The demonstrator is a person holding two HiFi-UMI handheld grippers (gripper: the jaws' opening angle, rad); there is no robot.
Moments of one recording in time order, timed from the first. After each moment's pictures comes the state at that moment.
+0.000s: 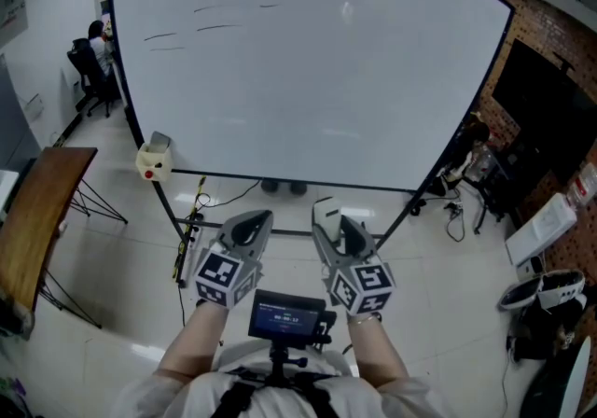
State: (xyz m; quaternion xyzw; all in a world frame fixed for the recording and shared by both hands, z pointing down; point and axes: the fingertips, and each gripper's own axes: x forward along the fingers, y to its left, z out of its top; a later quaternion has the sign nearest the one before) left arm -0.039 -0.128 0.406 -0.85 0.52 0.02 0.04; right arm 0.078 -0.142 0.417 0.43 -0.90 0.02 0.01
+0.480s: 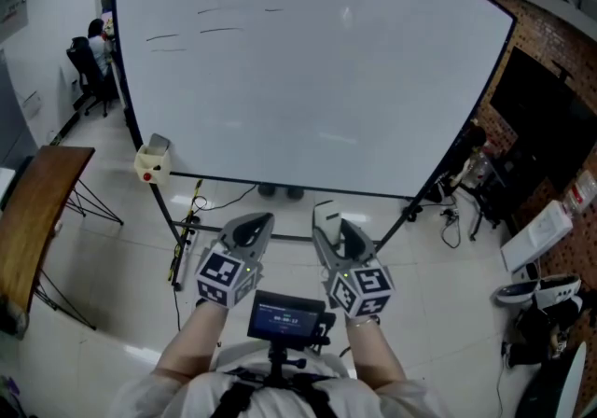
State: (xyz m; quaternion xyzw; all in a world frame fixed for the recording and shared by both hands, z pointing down) left arm -0.042 -0.138 0.411 -0.86 0.51 0.02 0.03; right arm 0.076 -0.149 0.417 0.44 -0.90 0.02 0.01
